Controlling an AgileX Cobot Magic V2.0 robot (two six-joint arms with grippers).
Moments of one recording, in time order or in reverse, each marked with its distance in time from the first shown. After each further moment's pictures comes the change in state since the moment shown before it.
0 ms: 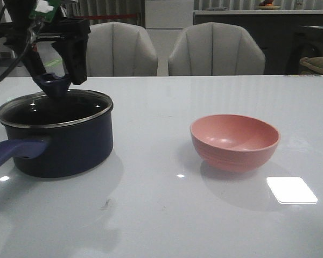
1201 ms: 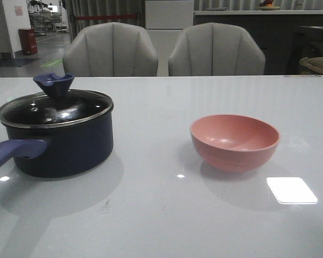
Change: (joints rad) left arm 0.000 -1.167 0.841 -0.049 -0.452 0.070; right arm 0.000 0.000 0.000 0.000 0.000 0.000
